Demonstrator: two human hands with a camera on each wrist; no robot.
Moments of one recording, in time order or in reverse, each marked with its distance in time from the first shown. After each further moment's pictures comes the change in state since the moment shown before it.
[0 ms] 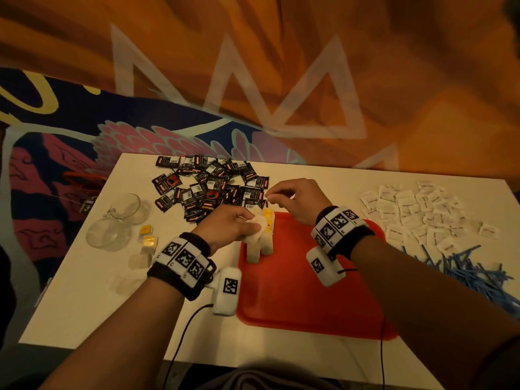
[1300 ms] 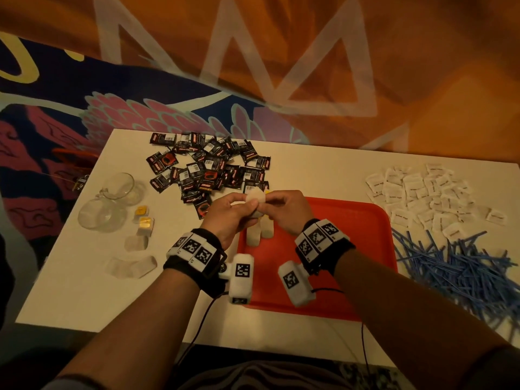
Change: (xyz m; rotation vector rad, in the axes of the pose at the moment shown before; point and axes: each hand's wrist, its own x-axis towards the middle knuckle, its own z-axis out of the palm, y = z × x) left_hand 0.024 -0.039 0.023 -0.590 0.187 -0.092; right_hand -0.022 0.016 0.073 0.413 0.073 0.306
